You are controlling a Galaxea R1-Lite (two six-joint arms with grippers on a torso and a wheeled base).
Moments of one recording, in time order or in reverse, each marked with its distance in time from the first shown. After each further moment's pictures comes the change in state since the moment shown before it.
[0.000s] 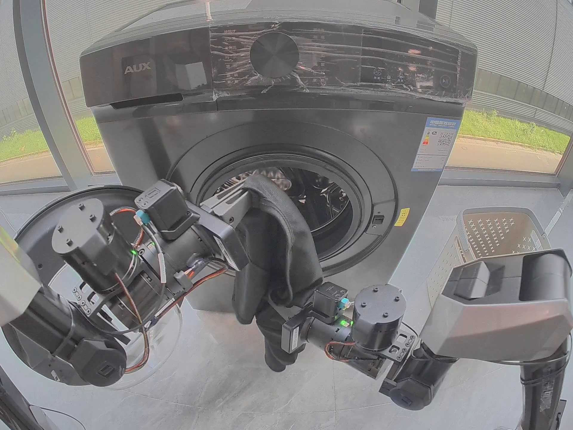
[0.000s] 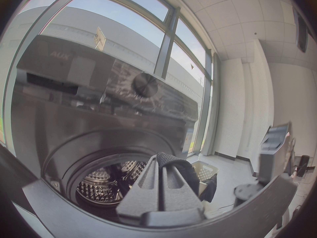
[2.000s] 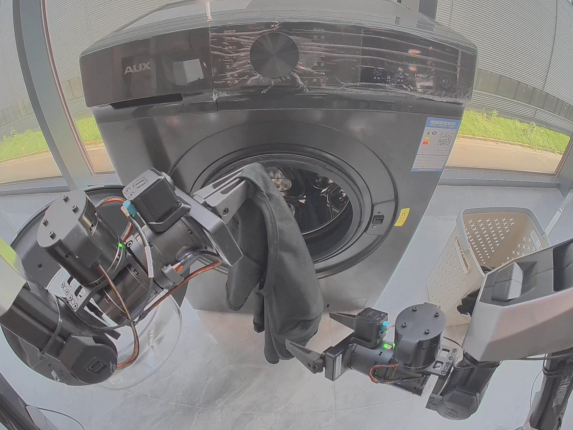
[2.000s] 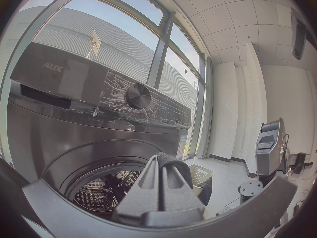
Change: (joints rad) left arm 0.011 -0.040 -0.010 0.001 -0.075 0.001; right arm -0.013 -0.130 0.329 -0.004 -0.014 0.037
